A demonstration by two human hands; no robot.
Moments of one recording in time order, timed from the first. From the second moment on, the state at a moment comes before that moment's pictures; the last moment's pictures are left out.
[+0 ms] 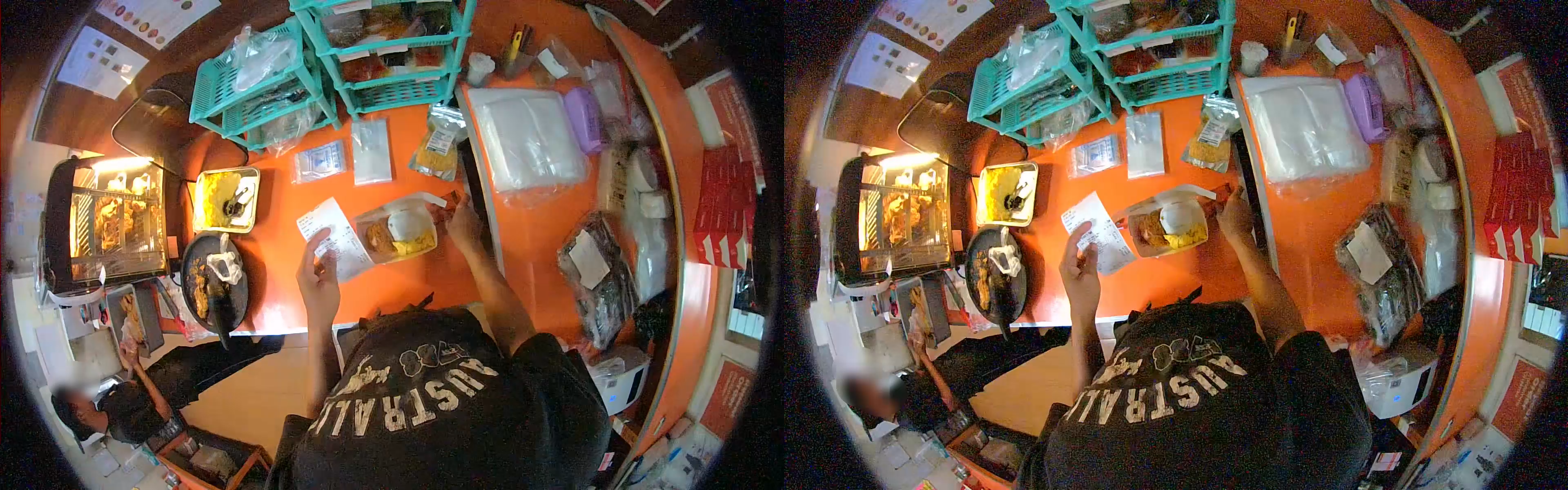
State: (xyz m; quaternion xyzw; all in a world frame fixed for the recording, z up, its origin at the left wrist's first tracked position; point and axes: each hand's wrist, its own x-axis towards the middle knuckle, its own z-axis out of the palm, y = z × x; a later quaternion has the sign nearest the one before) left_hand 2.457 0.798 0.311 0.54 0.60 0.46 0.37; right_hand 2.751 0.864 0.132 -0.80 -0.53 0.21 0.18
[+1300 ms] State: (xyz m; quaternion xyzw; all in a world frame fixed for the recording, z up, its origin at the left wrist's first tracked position) left_hand 2.447 0.788 0.308 0.47 0.59 0.50 0.42; right_hand 2.712 0.853 0.171 -0.68 -0.71 0.12 0.15
